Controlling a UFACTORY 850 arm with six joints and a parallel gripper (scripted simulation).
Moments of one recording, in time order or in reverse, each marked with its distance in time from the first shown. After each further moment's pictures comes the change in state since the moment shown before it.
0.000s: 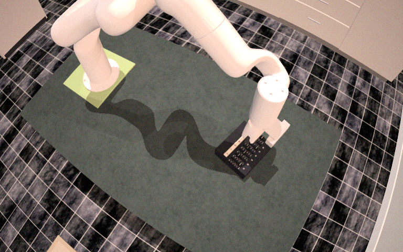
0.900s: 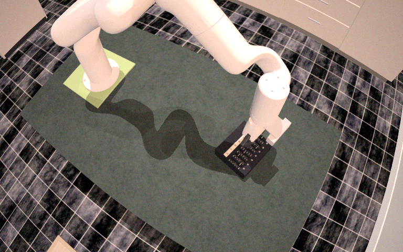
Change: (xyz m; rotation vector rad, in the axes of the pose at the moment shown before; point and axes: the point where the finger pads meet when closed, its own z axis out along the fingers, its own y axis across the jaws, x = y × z) arm -0.001 0.000 -0.013 -0.001 -0.002 0.000
